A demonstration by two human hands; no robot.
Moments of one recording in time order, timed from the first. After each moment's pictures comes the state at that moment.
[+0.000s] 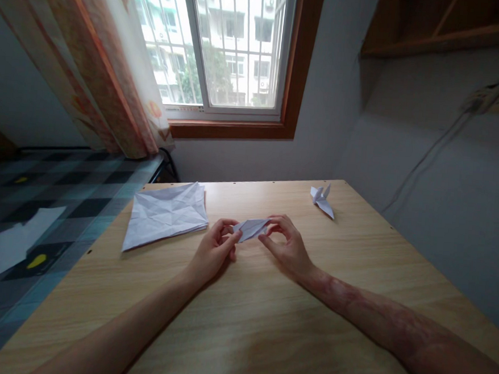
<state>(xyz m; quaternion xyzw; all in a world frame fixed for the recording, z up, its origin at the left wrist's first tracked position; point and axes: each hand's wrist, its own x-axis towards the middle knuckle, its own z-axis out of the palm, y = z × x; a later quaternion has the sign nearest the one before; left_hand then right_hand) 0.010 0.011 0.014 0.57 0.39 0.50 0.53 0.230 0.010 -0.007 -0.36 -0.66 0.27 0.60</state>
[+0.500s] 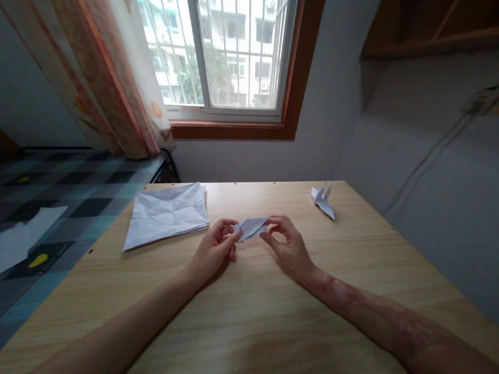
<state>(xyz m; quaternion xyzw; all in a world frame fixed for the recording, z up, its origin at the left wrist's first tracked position) 0.010 0.013 0.014 0.55 0.39 0.50 0.54 0.230 0.014 -0.013 -0.34 -0.64 0.32 0.61</state>
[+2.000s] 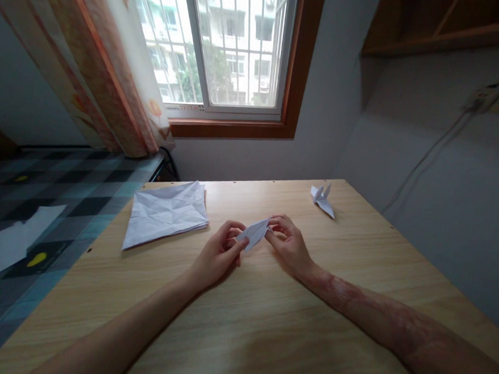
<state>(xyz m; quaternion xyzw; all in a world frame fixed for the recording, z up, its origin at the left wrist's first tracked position) 0.010 0.002 0.015 0.64 0.36 0.43 0.52 0.230 0.013 -0.012 -0.40 -0.62 0.32 0.59</state>
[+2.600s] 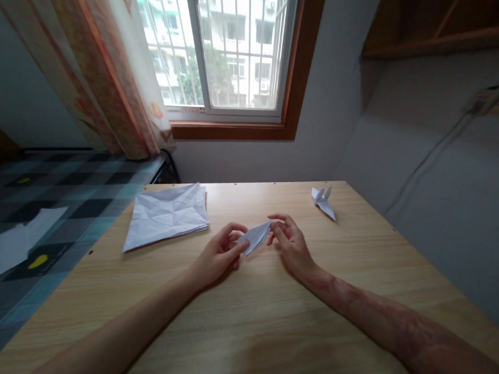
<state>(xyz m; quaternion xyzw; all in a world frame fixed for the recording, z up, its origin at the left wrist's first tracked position) 0.006 0.007 0.012 0.62 0.34 0.41 0.57 0.228 0.014 -0.008 -0.36 -0.54 0.45 0.62</state>
